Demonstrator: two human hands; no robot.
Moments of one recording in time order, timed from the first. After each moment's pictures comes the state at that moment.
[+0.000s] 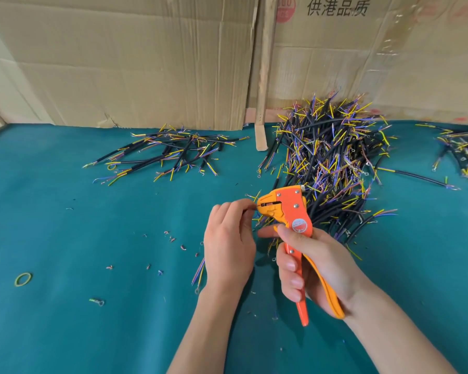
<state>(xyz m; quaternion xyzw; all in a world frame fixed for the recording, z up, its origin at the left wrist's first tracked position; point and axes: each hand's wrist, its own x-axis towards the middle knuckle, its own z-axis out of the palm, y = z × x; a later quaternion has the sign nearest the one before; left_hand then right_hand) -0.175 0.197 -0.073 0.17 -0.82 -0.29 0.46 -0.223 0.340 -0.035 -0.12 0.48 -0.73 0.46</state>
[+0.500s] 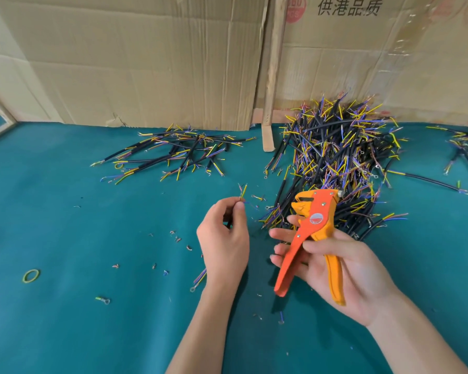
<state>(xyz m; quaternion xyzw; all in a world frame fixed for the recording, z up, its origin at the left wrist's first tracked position) -0.175 0.188 -0.068 0.29 -0.71 -0.48 0.42 -0.235 0.352 -0.036 -0.08 0.37 -0.80 0.46</state>
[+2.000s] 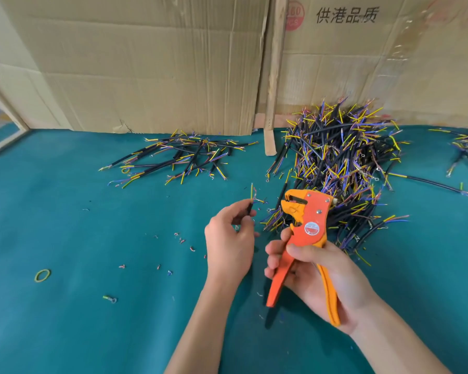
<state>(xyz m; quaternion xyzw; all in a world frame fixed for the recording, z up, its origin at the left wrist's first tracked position) -0.172 0.188 -0.060 0.27 -0.72 -0.54 0.33 -0.213 0.342 -0.037 -0.11 0.37 -0.80 0.46</state>
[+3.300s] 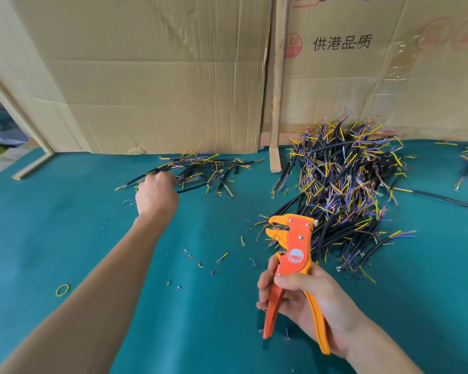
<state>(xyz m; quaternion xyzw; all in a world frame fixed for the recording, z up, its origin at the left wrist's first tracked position) -0.189 0.002 -0.014 0.42 -0.88 -0.05 0.23 -0.205 0.336 -0.041 -0.14 0.41 -0.75 0.50</state>
